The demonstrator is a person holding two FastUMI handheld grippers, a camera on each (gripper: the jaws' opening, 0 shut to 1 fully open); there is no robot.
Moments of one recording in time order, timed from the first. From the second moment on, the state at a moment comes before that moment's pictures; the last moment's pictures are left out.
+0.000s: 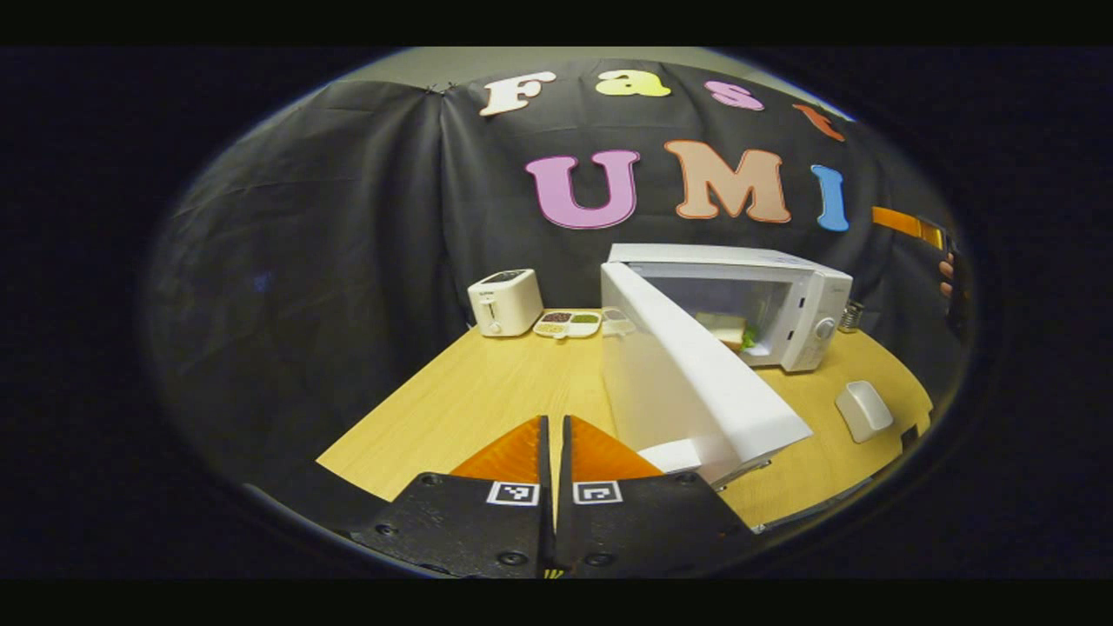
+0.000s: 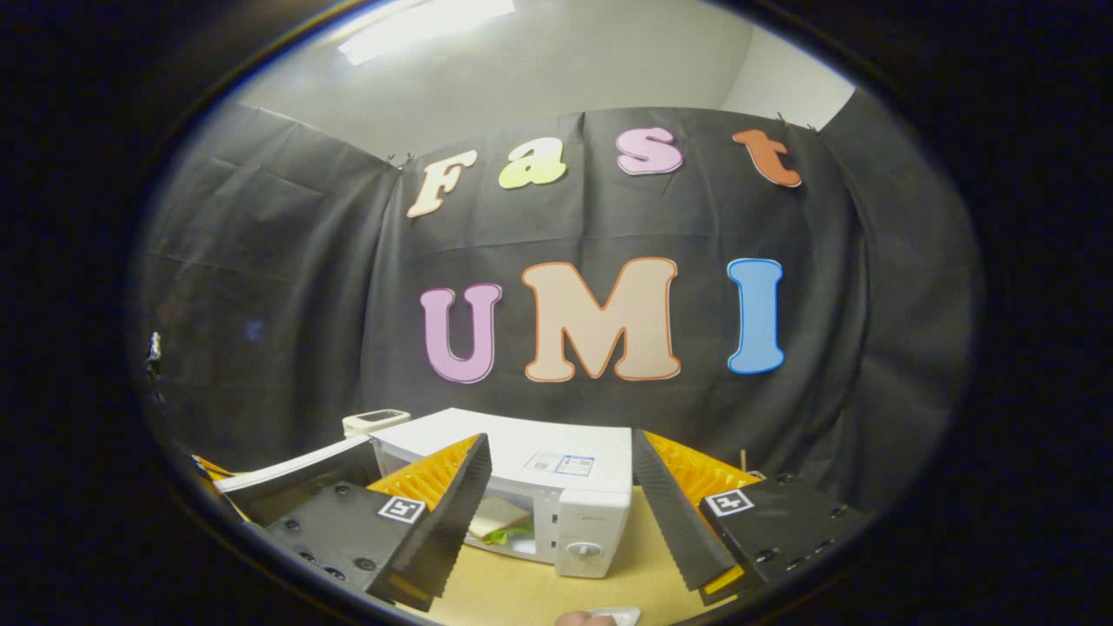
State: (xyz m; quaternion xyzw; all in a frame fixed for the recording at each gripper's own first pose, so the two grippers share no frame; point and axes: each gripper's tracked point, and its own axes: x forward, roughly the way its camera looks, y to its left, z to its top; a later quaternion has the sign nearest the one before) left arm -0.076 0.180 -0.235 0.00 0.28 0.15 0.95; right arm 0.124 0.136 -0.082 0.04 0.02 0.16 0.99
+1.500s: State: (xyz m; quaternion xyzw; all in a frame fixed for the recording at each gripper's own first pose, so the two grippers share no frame) left arm -0.001 0.069 -0.243 0.03 0.27 0.02 0.96; right arm 0.081 0.047 -0.045 0.01 0.00 0.11 0.99
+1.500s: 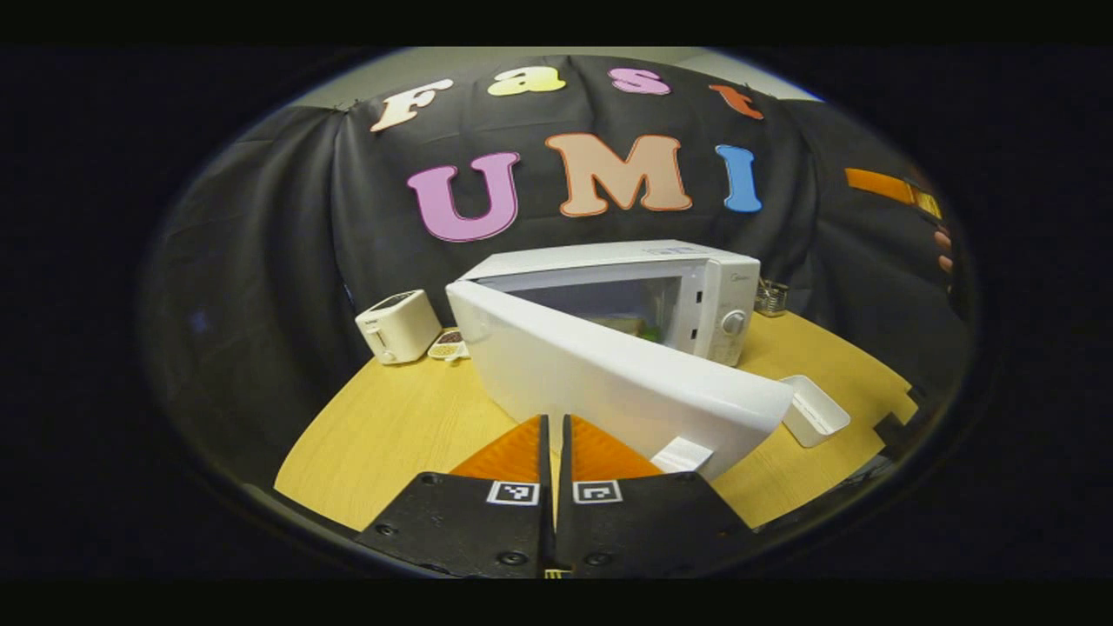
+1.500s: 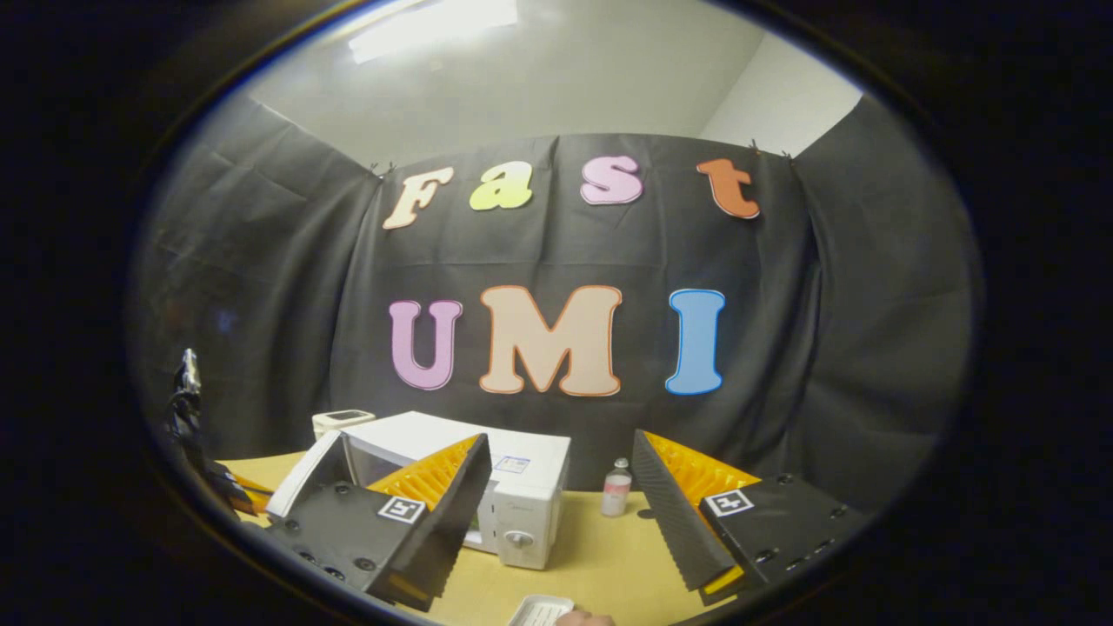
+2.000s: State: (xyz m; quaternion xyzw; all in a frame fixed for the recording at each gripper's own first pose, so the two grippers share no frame) left arm 0.051 0.035 -0.246 0.04 0.26 -0.02 0.96; right arm 0.065 0.032 -0.052 0.00 0.02 0.10 0.99
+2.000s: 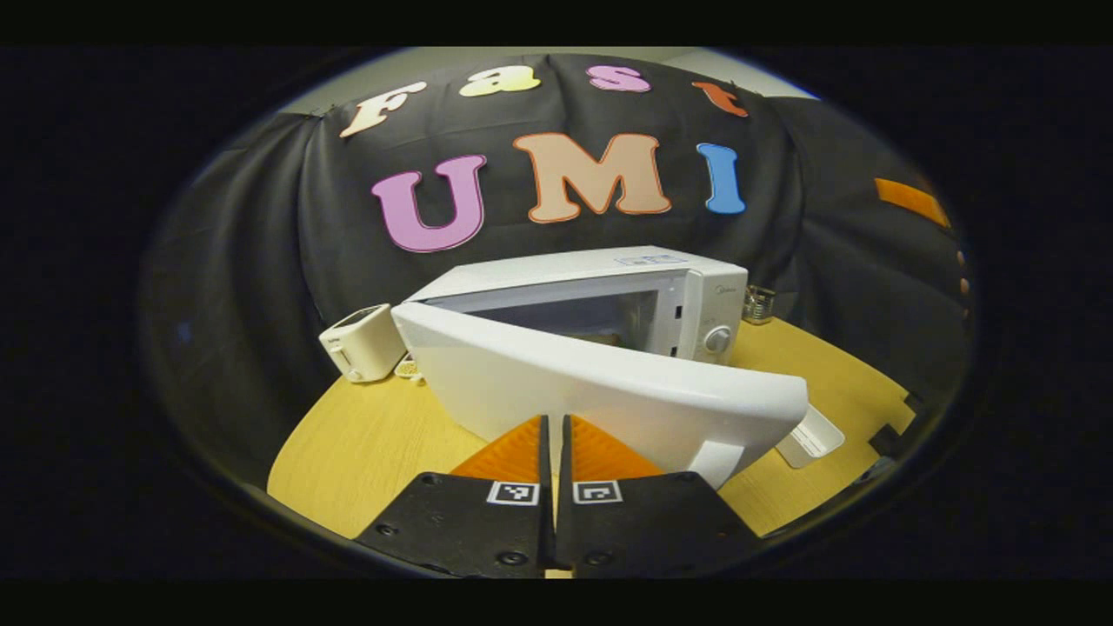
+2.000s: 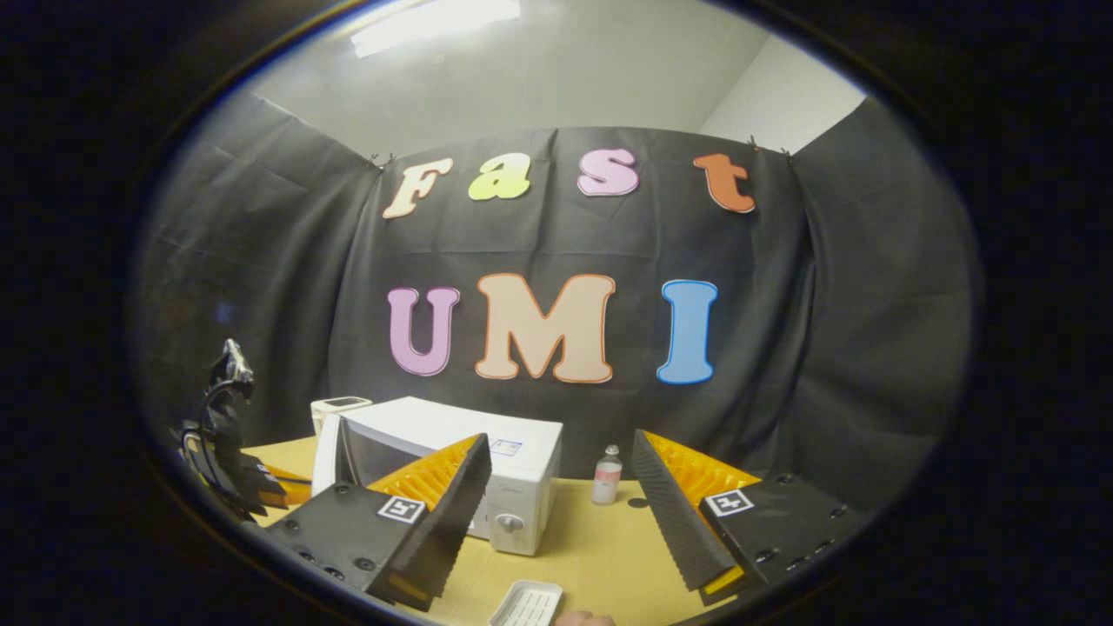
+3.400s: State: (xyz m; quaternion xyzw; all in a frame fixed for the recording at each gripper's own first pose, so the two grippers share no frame) left arm 0.168 -0.002 -0.243 -0.01 0.23 -0.04 0.97; right arm 0.041 0.038 -0.054 0.00 0.03 0.09 1.00
